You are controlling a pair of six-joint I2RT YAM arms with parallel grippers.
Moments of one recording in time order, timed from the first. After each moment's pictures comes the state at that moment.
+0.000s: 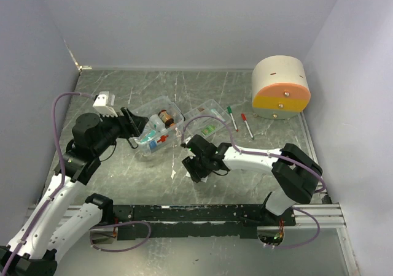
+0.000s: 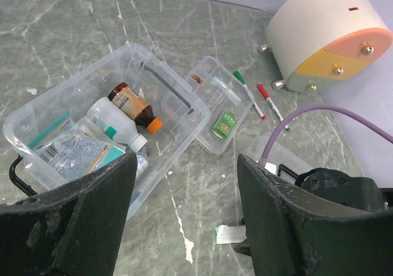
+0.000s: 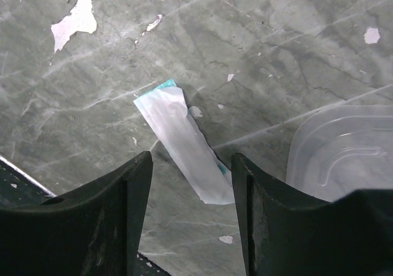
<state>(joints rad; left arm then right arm) -0.36 0.72 0.79 -0.27 0.09 -0.45 0.96 1.57 0.83 -0.37 -0.06 0.26</state>
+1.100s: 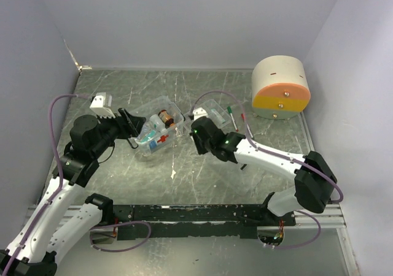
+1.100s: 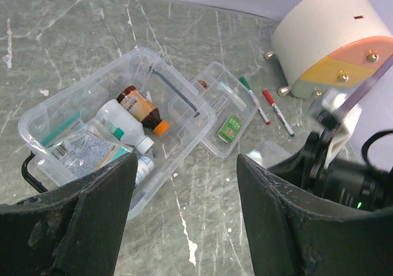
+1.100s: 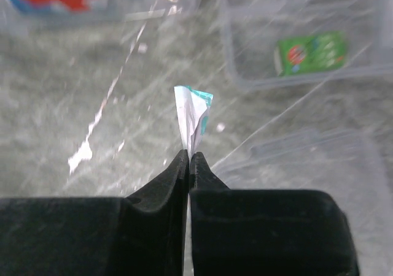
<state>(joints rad) -0.36 0.69 0.79 -0.28 0.06 -0.45 0.93 1.43 0.95 -0.35 0.26 0.30</state>
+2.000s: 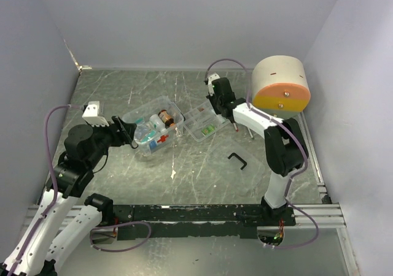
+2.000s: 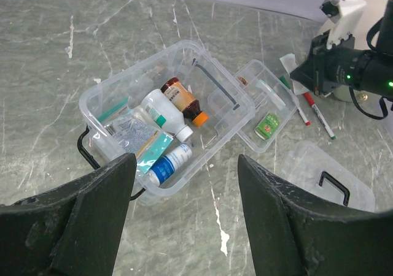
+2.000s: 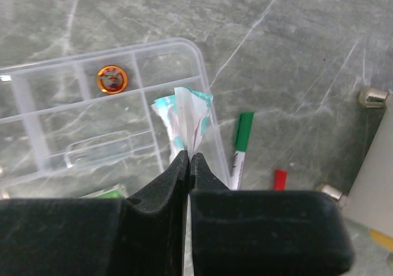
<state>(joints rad) -0.36 0.58 0.76 -0.41 -0.07 -0.39 0.47 1.82 1.28 -0.16 0.23 -0.15</state>
